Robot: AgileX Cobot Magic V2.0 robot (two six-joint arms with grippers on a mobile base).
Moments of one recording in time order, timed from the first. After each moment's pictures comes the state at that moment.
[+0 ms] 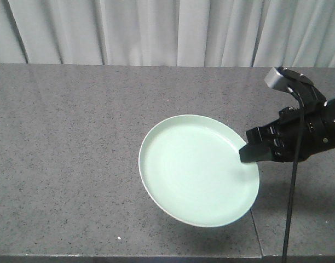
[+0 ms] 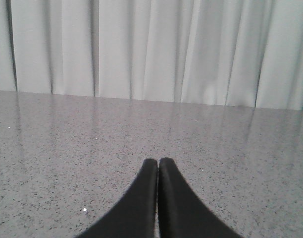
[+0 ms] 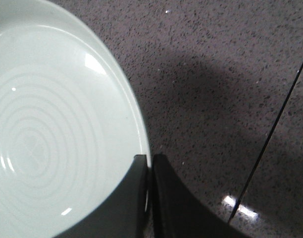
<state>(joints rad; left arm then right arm) -0.01 -0.01 0.03 -0.06 0.04 -0.01 0.07 1.38 -1.09 0.71 1.05 -0.49</state>
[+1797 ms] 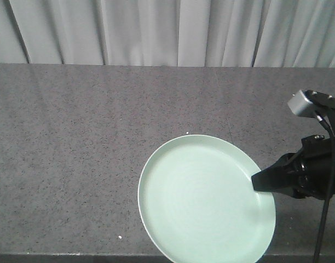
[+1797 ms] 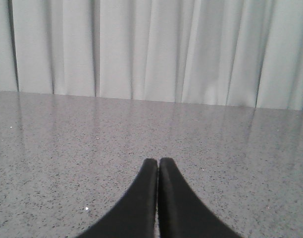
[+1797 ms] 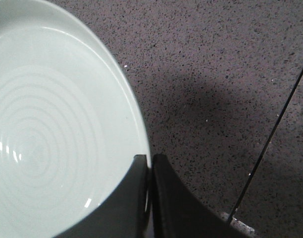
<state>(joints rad) -0.01 -0.01 0.03 -0.06 0.04 -0.01 0.07 1.15 -0.91 0.72 1.06 -0.51</state>
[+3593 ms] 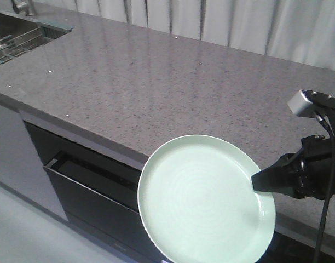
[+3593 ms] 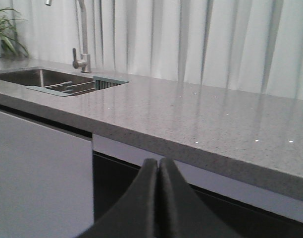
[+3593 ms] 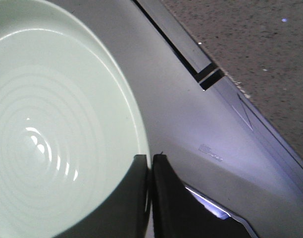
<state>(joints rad) -0.01 -0.01 0.03 -0.06 0.04 -0.01 0.07 1.15 -0.91 0.72 1.06 -0.51</state>
